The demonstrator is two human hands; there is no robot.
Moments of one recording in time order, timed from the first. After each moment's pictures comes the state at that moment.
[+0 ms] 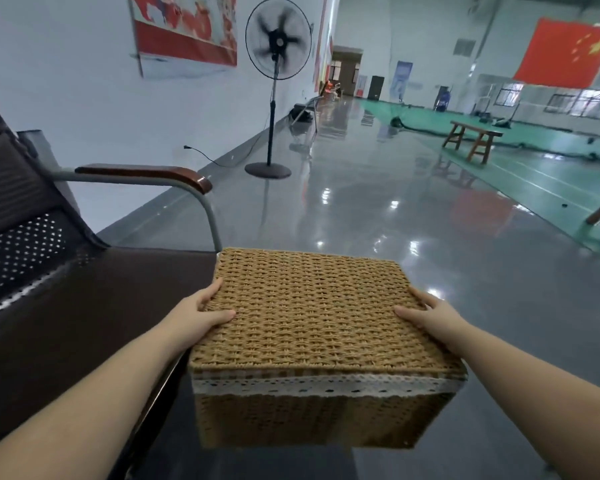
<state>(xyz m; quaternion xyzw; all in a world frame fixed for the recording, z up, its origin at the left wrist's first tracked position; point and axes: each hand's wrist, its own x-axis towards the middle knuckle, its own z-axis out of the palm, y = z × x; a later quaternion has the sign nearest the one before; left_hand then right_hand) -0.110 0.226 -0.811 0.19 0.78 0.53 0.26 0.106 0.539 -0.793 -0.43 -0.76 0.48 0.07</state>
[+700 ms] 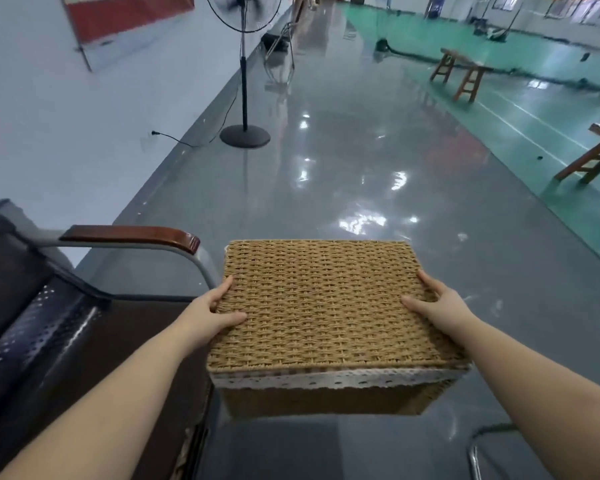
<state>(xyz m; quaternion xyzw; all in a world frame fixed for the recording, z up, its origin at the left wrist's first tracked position) -0.200 0.284 -0.560 0.18 0.77 0.46 0.40 0.047 0.577 -0.533 -0.50 -0.75 0.44 0.05</state>
